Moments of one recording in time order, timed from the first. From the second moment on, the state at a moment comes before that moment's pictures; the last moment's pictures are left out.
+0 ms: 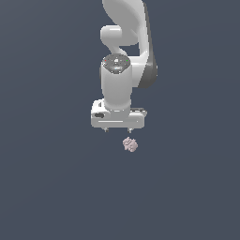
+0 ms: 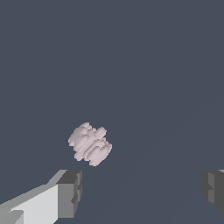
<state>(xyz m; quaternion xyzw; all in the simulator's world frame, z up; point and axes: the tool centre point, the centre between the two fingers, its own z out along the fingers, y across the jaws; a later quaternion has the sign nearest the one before) 0.017 -0.008 0.177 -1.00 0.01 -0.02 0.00</state>
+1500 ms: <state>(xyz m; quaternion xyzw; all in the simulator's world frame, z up) 0.010 0.008 0.155 -1.00 -0.08 0.00 0.00</state>
